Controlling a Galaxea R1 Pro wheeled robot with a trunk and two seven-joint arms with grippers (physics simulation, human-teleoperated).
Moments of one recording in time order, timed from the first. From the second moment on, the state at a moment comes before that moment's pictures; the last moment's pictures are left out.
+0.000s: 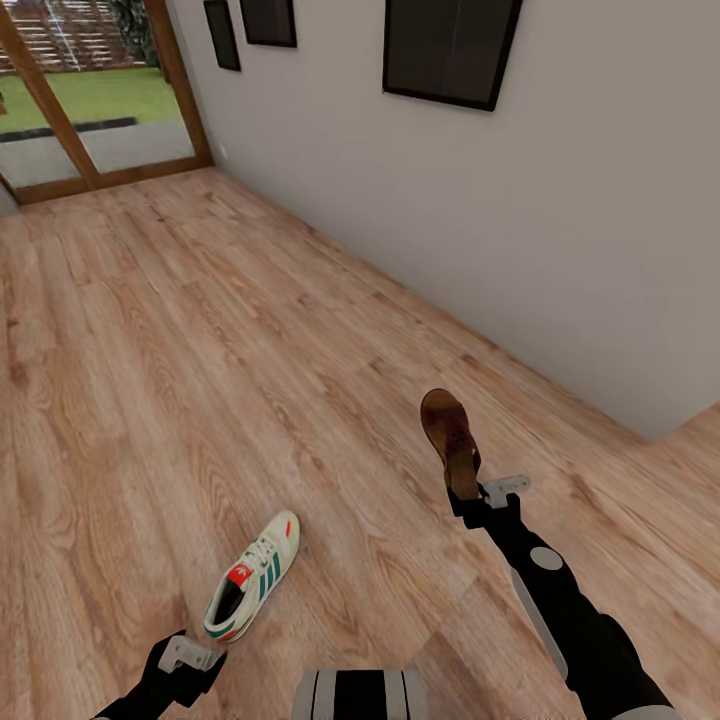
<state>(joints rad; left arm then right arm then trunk) -0.35 0.17 0.22 -0.38 -0.34 -0.38 -0.36 -0.41 -0.11 0.12 -1.17 -0.03 0.16 0.05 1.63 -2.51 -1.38</state>
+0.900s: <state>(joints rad) -0.35 0.17 0.22 -0.37 -0.34 -0.38 -0.36 -0.41 -0.11 0.12 -1.18 -0.03 0.16 0.05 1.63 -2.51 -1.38</state>
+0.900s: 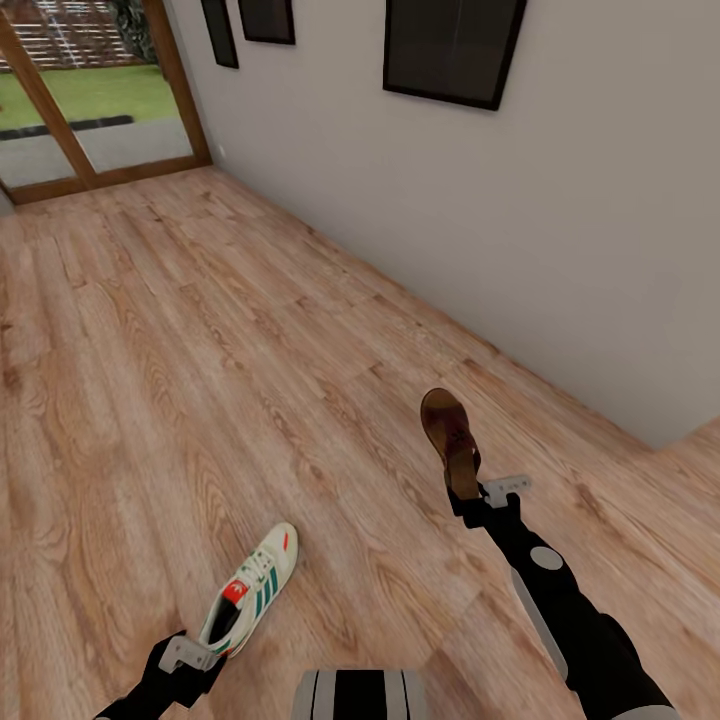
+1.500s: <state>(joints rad) -0.35 0.17 0.23 -0.38 -0.34 -0.38 -0.36 -0.41 -0.11 0.12 -1.18 -0.03 0.16 0.05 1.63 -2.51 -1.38</state>
